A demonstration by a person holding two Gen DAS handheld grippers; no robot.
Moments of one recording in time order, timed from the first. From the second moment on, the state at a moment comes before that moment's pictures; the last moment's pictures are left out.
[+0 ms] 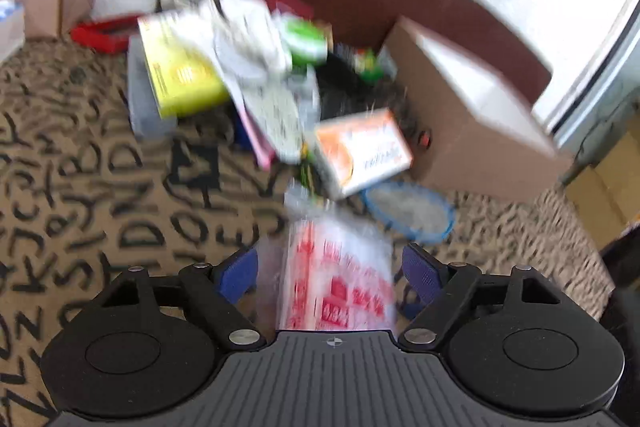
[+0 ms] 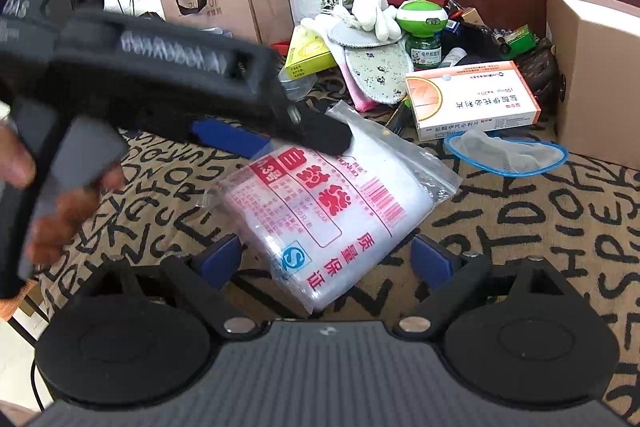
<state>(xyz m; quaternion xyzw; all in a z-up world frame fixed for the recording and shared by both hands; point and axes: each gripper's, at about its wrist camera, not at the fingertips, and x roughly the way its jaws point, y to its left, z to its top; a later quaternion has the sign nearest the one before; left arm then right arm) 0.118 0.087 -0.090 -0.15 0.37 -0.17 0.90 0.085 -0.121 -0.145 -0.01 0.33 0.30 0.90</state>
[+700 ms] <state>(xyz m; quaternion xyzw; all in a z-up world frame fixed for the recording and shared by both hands) 0.152 0.060 -0.117 -0.10 0.43 -0.22 0.87 0.097 -0.119 -0.150 -0.01 0.33 0.29 0.90</state>
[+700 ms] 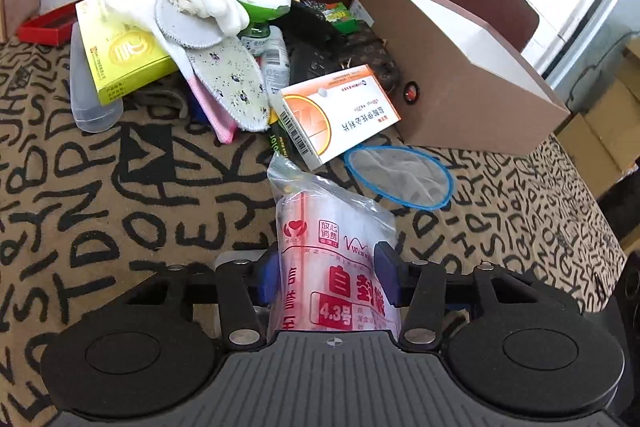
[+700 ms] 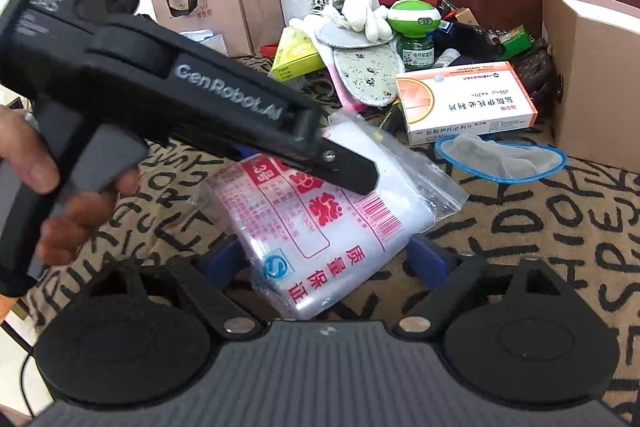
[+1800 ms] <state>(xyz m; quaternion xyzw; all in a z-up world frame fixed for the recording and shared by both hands) 0.140 -0.064 0.025 -0.05 0.26 -0.28 0.92 0.081 -0.195 -0.045 0.05 0.15 0.24 0.96</state>
